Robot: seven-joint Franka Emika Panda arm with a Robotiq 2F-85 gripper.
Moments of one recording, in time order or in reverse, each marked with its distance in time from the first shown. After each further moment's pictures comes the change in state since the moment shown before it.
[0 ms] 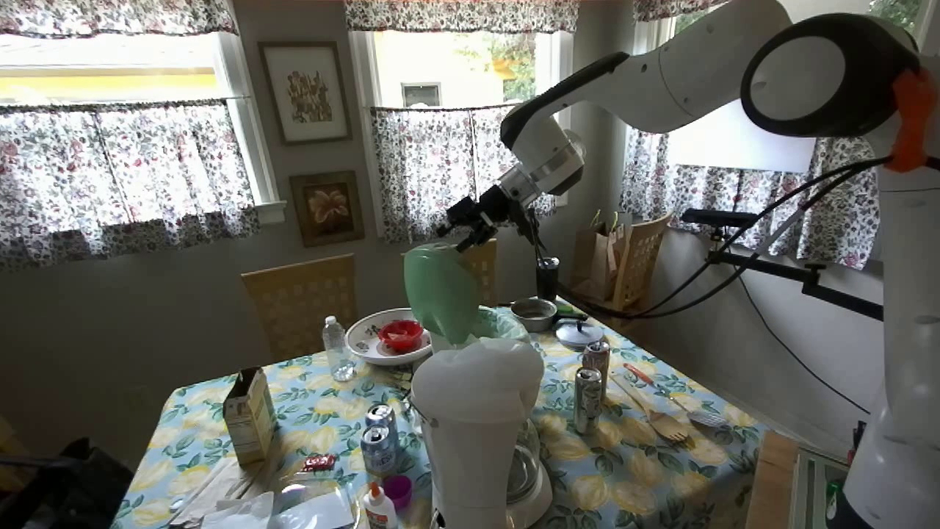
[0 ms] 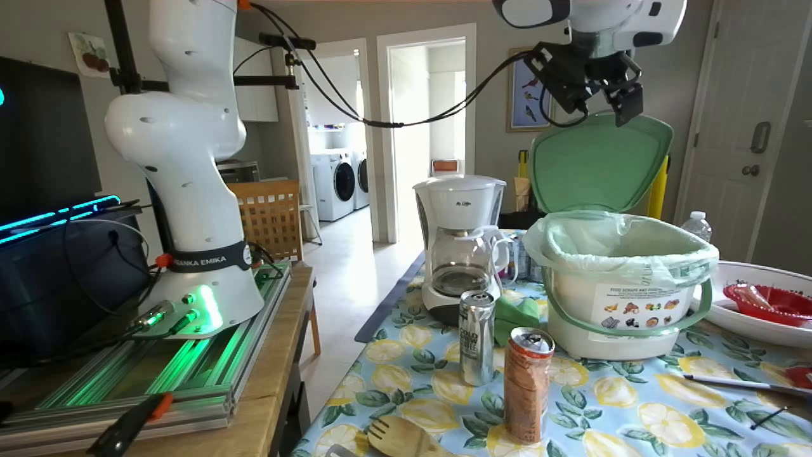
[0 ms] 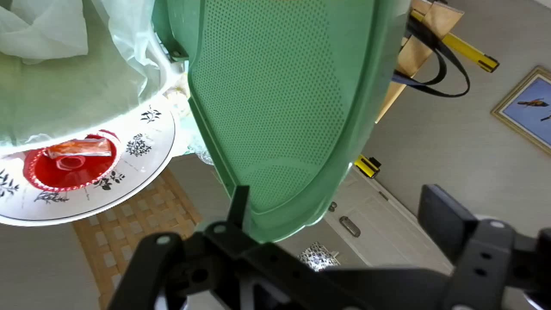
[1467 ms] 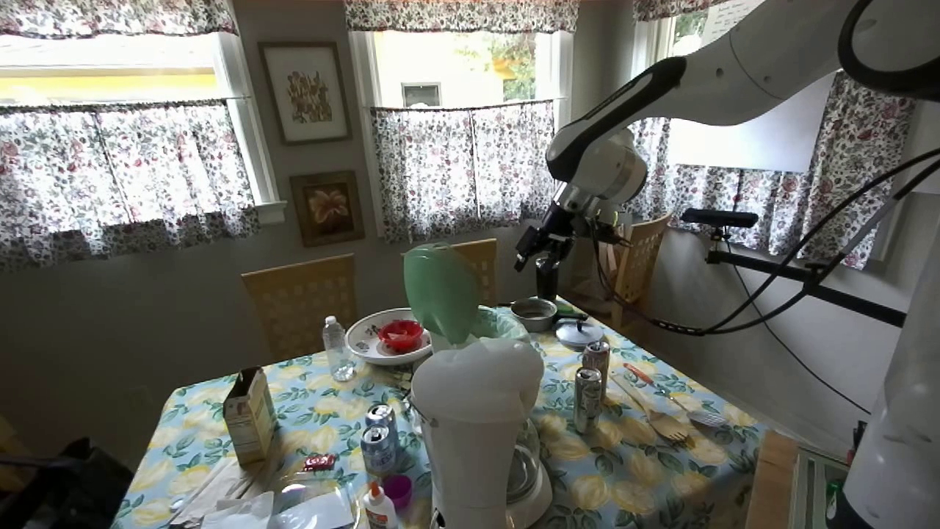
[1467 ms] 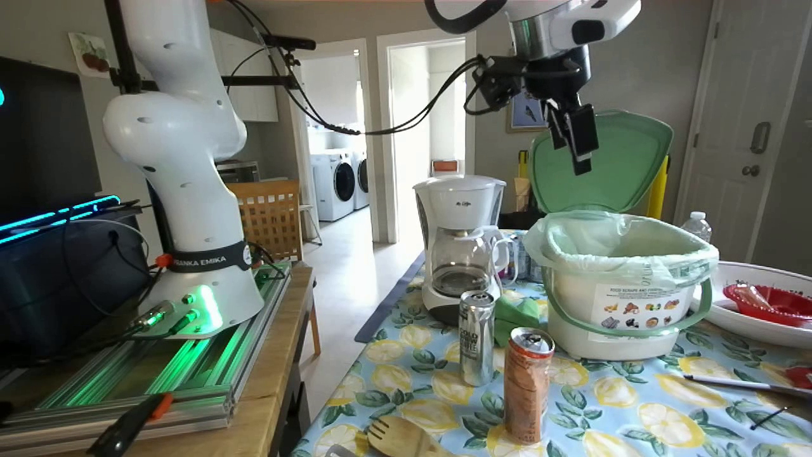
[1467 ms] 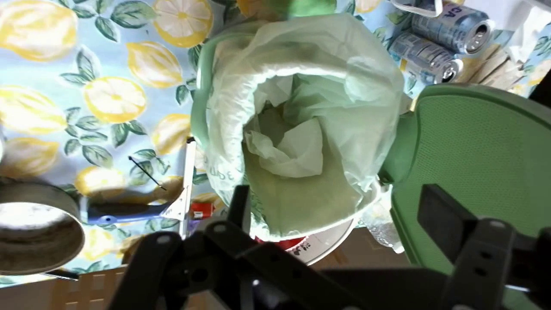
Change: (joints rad) arm -0.025 -0.240 -0.087 -0.381 -0.550 0.164 0.326
